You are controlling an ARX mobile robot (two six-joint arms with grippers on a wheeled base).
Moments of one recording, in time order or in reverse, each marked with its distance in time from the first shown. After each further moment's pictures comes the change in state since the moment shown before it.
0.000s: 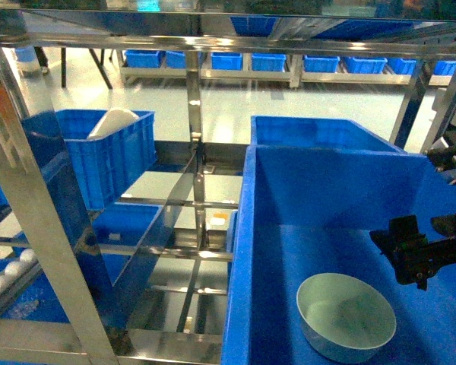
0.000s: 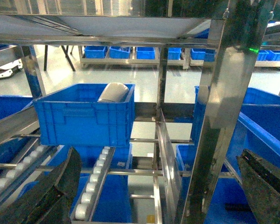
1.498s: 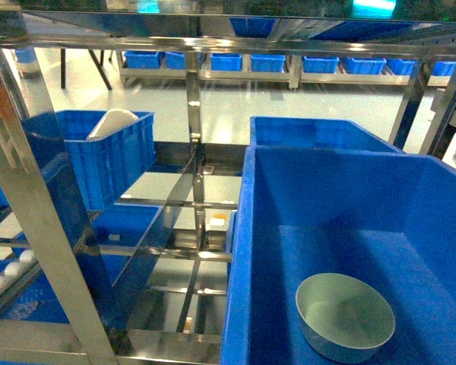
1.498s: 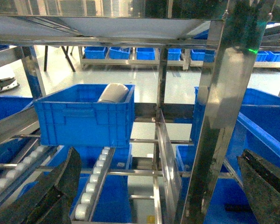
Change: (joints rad) left arm 0.000 0.000 0.000 0.001 0.000 0.000; right arm -0.377 -1.711 -0.567 -0.822 -0.236 0.101
